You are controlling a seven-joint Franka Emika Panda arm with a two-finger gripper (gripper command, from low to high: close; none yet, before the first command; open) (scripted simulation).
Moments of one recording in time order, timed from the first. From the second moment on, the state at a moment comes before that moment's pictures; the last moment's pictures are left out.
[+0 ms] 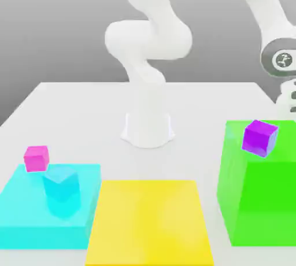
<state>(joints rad) -0.23 0.11 1.16 -2.43 -0.11 2.70 2.09</state>
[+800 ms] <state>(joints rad) -0.91 -0.25 0.52 -2.69 0.09 2.49 1.48</state>
